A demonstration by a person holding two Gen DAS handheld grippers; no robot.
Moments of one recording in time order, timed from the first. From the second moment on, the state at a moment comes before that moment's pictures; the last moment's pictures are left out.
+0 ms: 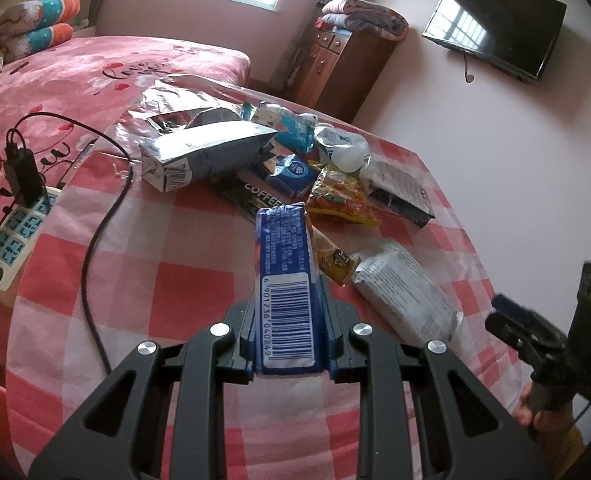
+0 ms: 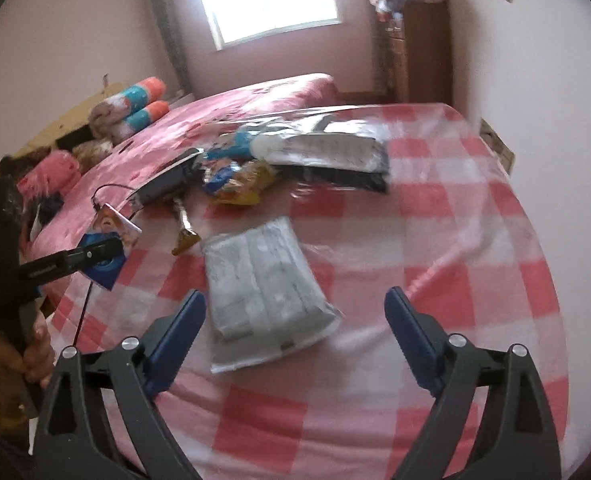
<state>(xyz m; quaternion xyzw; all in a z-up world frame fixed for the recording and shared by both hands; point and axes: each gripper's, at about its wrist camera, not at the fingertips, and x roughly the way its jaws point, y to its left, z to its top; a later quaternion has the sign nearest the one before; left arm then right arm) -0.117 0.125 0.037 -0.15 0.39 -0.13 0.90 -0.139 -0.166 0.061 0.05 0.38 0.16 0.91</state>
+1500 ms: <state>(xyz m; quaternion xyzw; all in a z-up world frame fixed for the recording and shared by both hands) -0.197 0.213 0.062 -0.17 0.35 -0.07 0.92 -0.131 -0.058 0.091 -0.01 0.37 0.26 0.89</state>
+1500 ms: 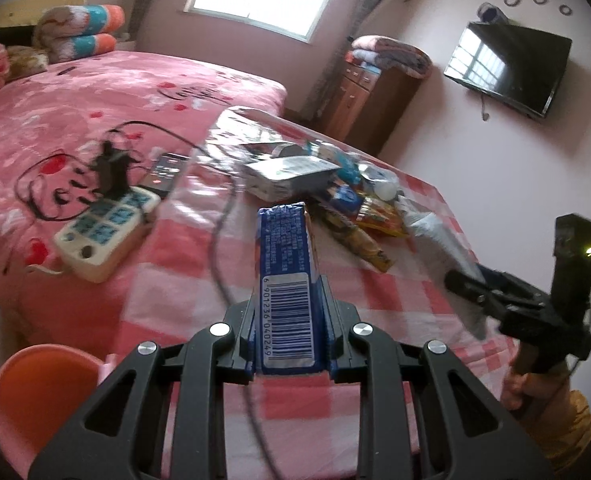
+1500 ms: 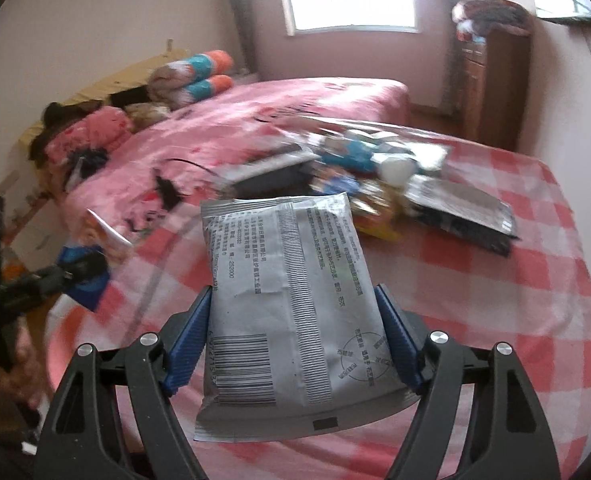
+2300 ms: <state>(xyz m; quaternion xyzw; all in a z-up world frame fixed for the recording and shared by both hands) -0.297 0.369 -0.036 -0.24 0.43 0.13 0.86 -0.236 0.201 0.067 -0.20 0.36 0.52 0.75</state>
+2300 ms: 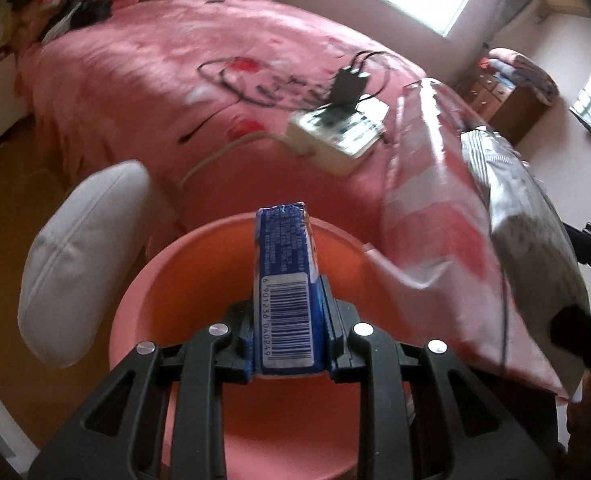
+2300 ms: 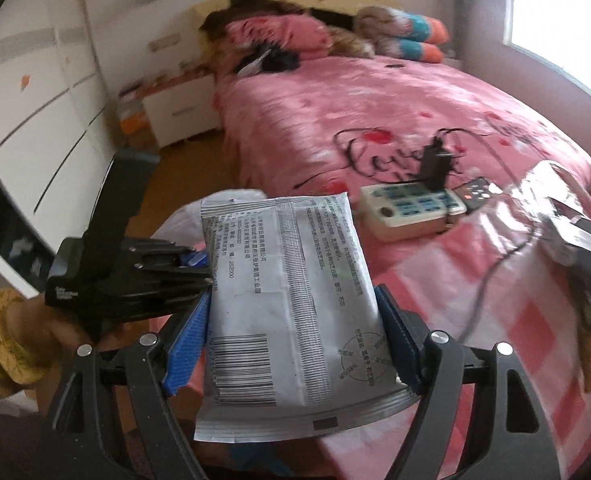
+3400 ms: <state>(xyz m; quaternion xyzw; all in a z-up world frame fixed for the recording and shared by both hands) -0.248 0.315 0.065 -0.13 0.35 0.08 0.92 -0.134 0.022 0.089 0.10 0.35 0.39 0.85</state>
